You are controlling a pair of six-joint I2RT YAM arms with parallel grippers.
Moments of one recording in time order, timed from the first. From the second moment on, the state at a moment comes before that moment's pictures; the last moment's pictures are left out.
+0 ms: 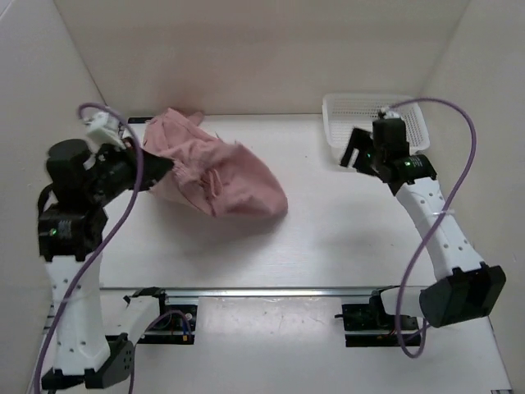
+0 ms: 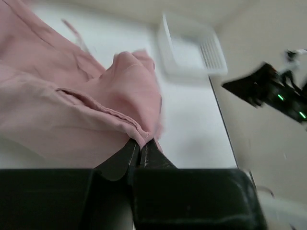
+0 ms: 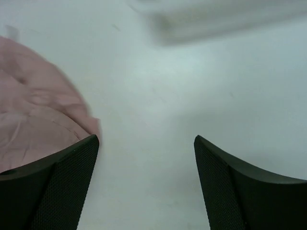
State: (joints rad) left arm 0.05 0.94 1.65 -0.94 0.46 -0.45; right arm 0.36 1.28 1.43 -0.70 0.16 0.39
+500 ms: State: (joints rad) left arm -0.12 1.07 1.59 -1.06 0.26 -0.38; right arm 0.41 1.08 1.26 -0.81 0.04 0.51
